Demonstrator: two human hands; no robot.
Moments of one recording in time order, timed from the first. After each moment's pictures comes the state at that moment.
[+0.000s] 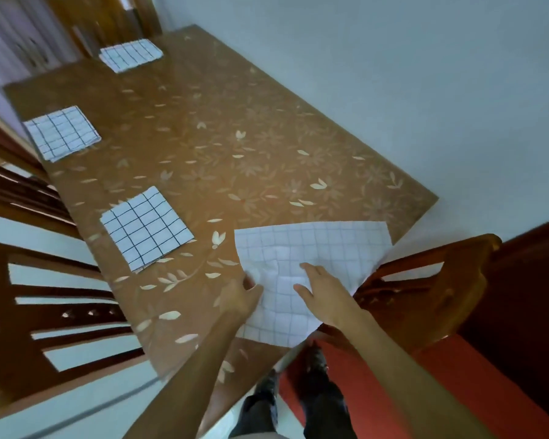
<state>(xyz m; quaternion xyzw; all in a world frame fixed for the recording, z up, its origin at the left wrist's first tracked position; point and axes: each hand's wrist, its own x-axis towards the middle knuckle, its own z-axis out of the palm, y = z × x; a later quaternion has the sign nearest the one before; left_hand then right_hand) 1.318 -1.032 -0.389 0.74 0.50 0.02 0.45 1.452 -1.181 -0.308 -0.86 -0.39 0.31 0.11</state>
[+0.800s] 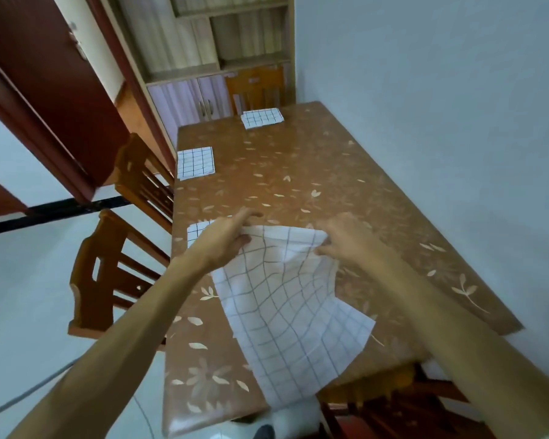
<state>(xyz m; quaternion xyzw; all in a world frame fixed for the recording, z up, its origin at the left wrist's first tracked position) 1.339 -0.963 -0.161 0.89 0.39 0.13 0.18 1.602 -1.053 -0.173 -0.67 -0.73 0.06 0.10</state>
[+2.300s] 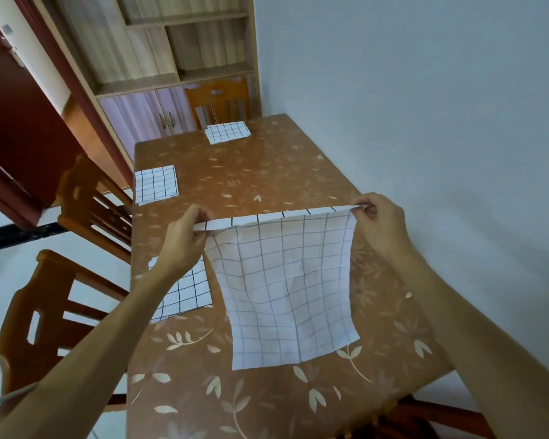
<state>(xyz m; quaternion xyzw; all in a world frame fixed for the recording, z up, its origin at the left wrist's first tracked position) 1.369 -0.870 -0.166 0.80 0.44 0.32 0.25 1.710 -1.016 -0.162 -0.75 -0.46 0.08 0.47</state>
